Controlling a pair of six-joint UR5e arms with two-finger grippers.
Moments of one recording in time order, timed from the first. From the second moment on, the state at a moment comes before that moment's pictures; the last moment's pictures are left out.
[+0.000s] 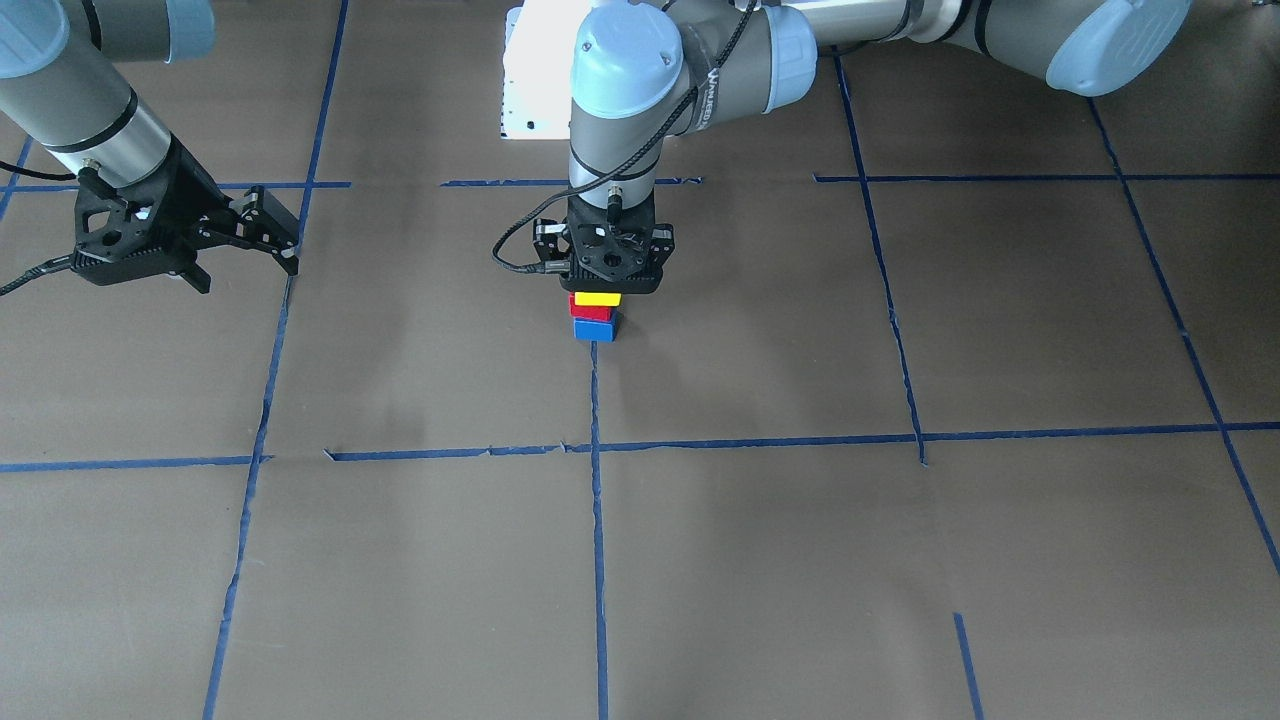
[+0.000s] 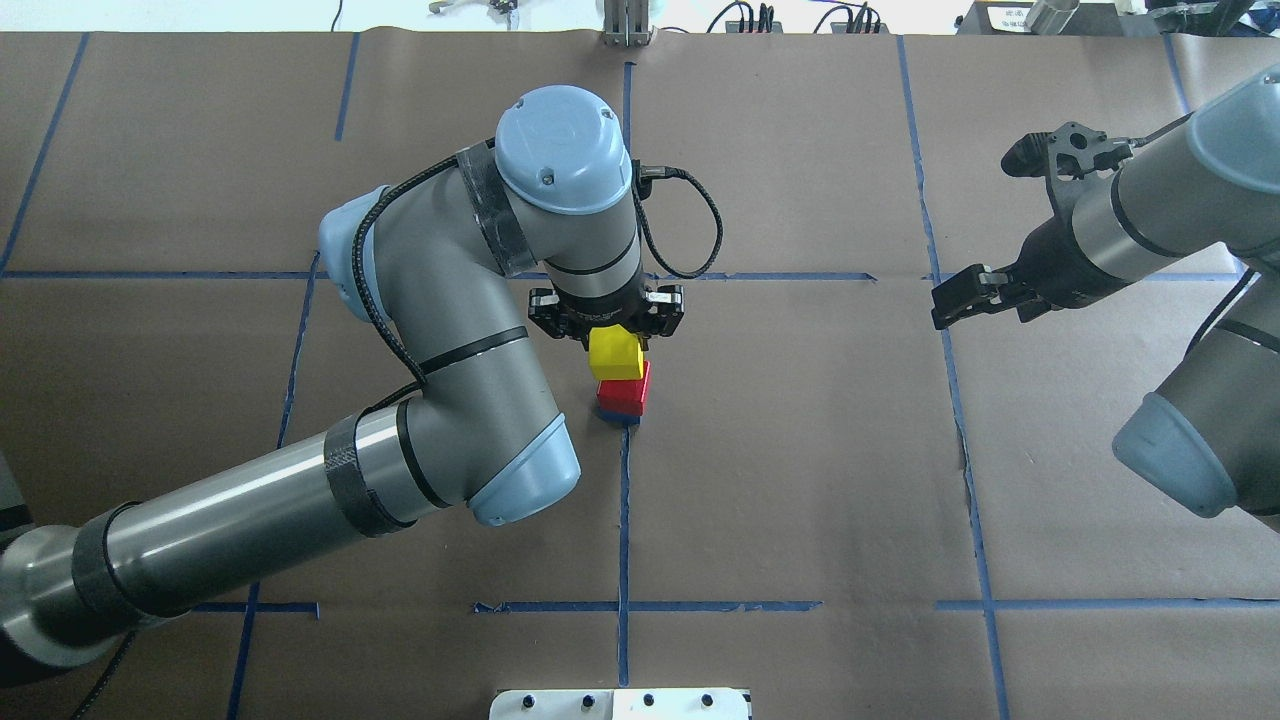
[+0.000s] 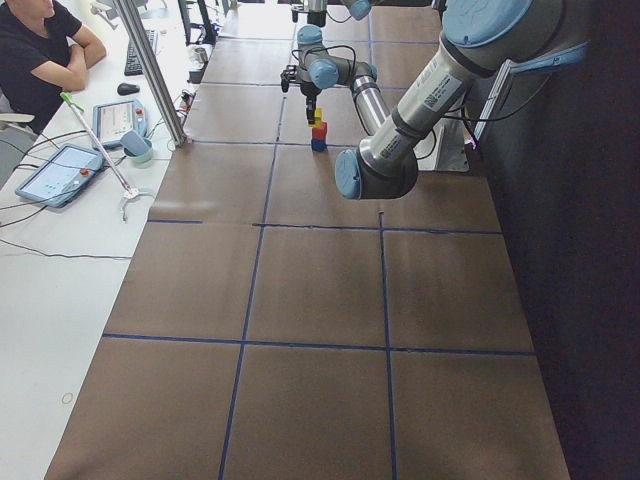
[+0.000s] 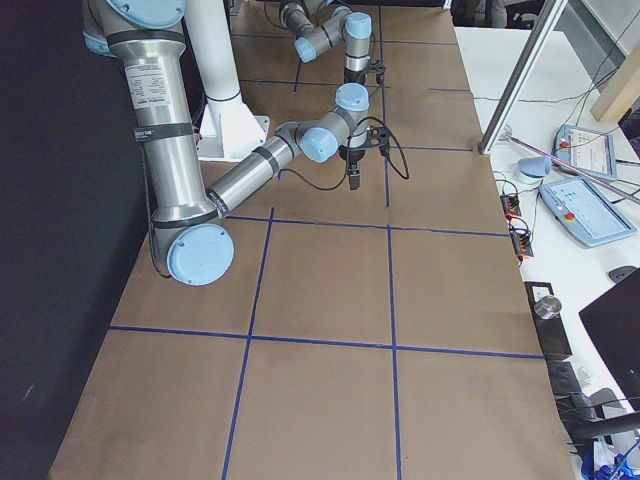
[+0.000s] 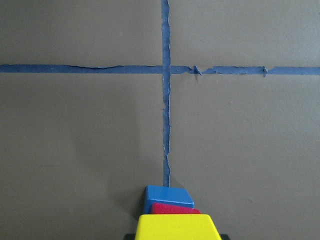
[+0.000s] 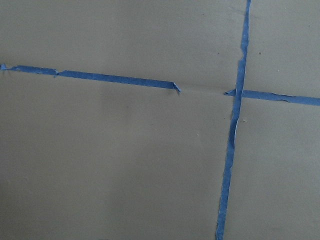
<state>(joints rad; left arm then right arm) -0.57 -2.49 -1.55 -1.48 -1.98 -1.18 0.88 -1.38 2.01 -1.48 2.16 0.83</state>
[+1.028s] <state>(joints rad) -0.54 -2.49 -1.56 -1.47 -1.95 -1.18 0.88 -1.38 2.01 -1.48 2.16 0.82</state>
